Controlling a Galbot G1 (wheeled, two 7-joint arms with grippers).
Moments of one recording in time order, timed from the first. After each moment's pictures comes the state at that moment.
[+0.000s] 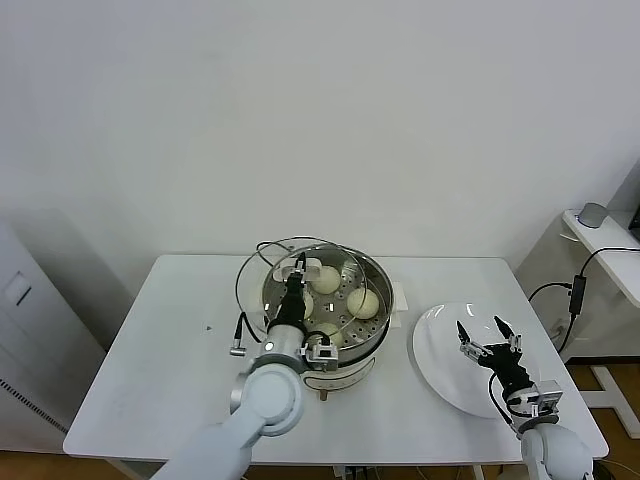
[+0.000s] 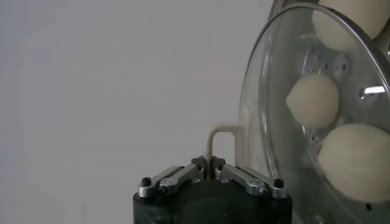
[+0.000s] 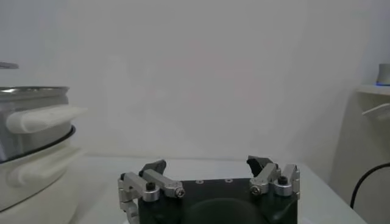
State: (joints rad) left arm 0.81 -1.25 0.23 -1.87 1.39 0.68 0.31; right arm -1.24 1.33 0.84 1.53 0.24 0.08 -0.38
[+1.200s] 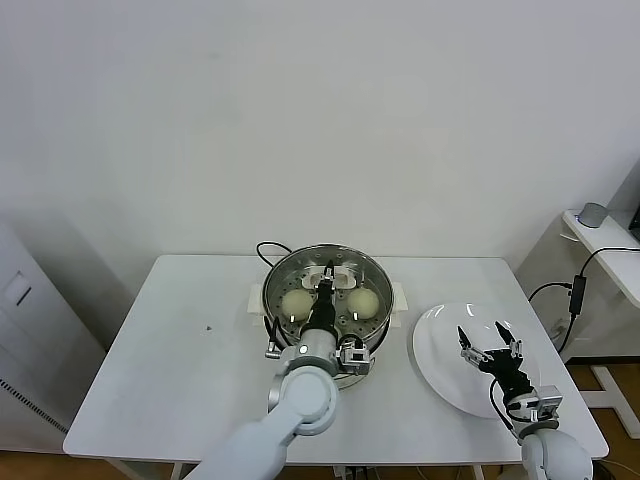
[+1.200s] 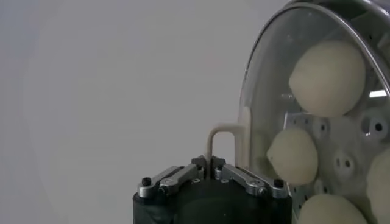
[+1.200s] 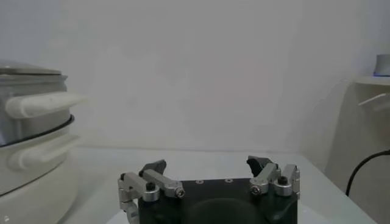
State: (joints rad) left arm 0.77 -1.37 0.30 -1.74 1.39 0.70 0.26; right arm -1.25 1.34 0.86 1.52 0.22 0.09 -0.39
